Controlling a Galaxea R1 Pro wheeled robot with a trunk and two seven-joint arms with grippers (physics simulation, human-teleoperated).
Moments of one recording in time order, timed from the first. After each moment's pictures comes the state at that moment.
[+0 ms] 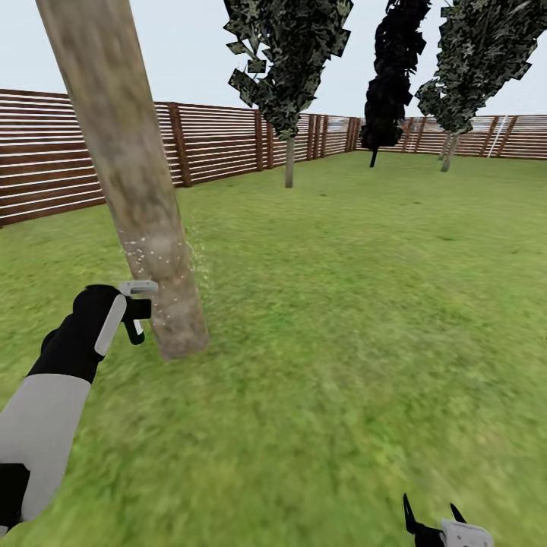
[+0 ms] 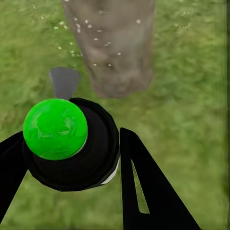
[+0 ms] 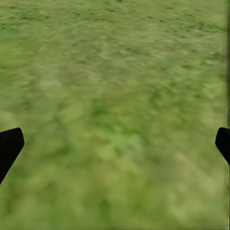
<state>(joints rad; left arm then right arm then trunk) -0.99 0.22 -0.04 -1.05 0.22 1.02 0.19 -0.34 -0.14 -0.05 -0.04 -0.20 -1.02 0.06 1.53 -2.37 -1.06</state>
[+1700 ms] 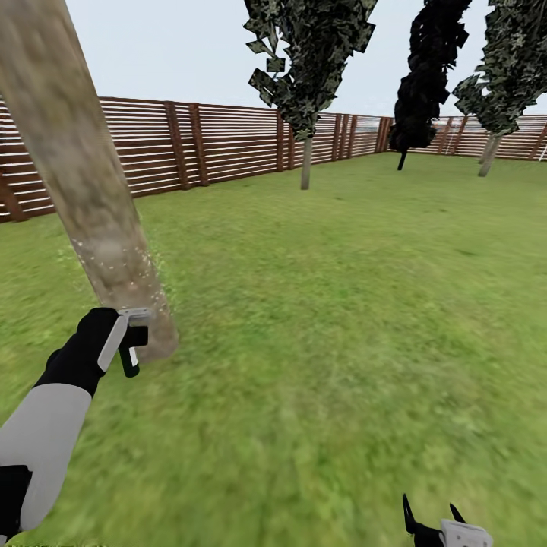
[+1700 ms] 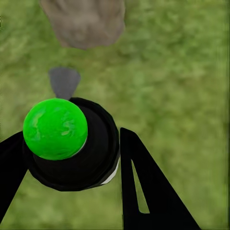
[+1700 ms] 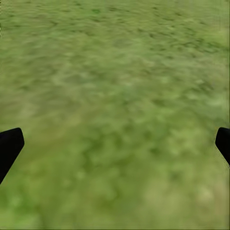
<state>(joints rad) -0.96 0.22 0.02 -0.87 0.21 0.99 0.20 -0.34 -0.14 -0.04 -0.04 -0.20 -1.02 0.06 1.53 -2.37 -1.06</state>
